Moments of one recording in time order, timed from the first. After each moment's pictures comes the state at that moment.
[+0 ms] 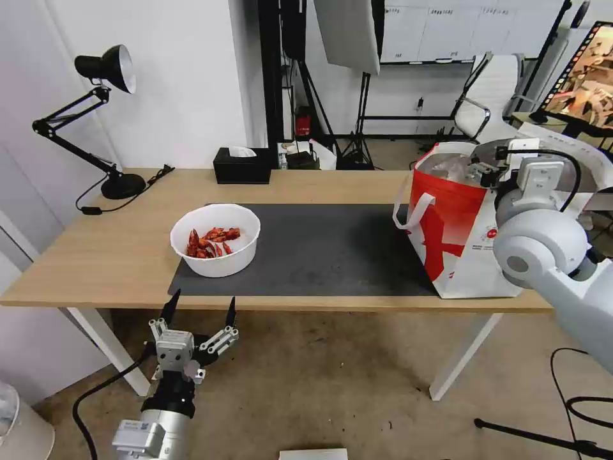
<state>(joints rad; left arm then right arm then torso) 1.85 -1.31 -0.47 -2.39 -0.01 -0.08 -0.16 -0.53 0.57 0.02 2.02 1.04 -0.48 0.94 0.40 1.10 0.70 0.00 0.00</state>
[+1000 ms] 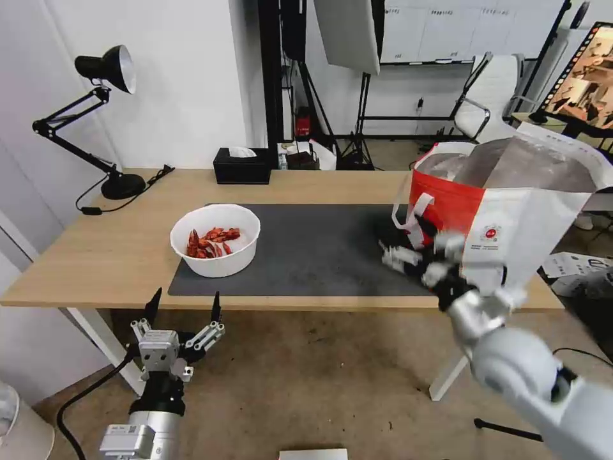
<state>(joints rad) 1.86 -1.38 -0.51 -2.38 0.01 -0.11 -0.16 -1.37 0.73 0.28 2.13 0.63 0.16 0.25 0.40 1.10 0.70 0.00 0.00</state>
